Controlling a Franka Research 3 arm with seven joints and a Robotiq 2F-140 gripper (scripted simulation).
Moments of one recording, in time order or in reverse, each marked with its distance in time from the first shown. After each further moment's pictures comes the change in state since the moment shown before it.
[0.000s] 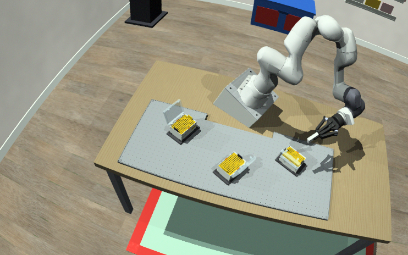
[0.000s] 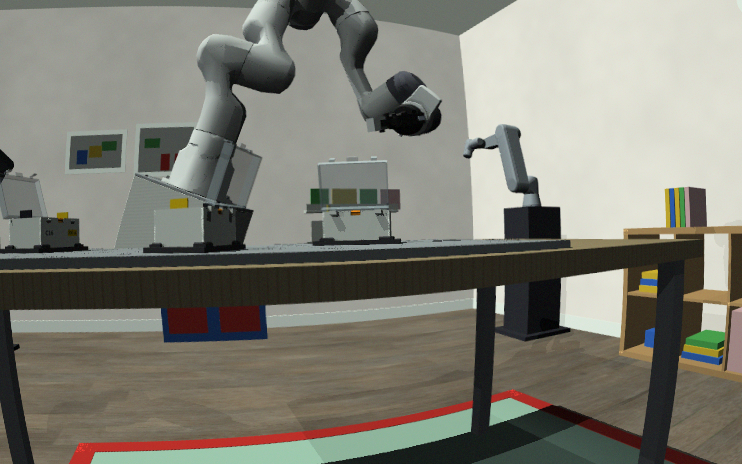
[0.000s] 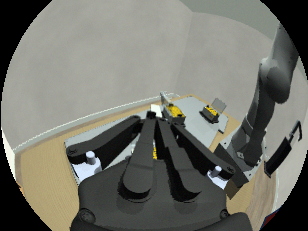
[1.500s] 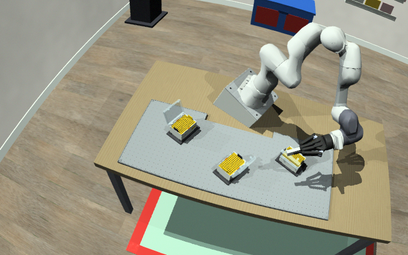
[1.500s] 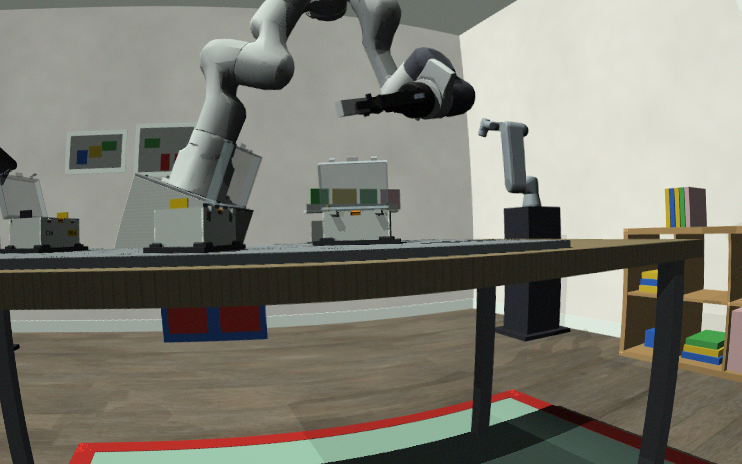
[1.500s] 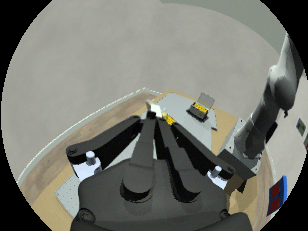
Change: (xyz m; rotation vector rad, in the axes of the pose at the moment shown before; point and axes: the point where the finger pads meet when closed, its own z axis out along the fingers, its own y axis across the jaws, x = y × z) arm 0.037 -0.020 0.142 -0.321 0.003 0.092
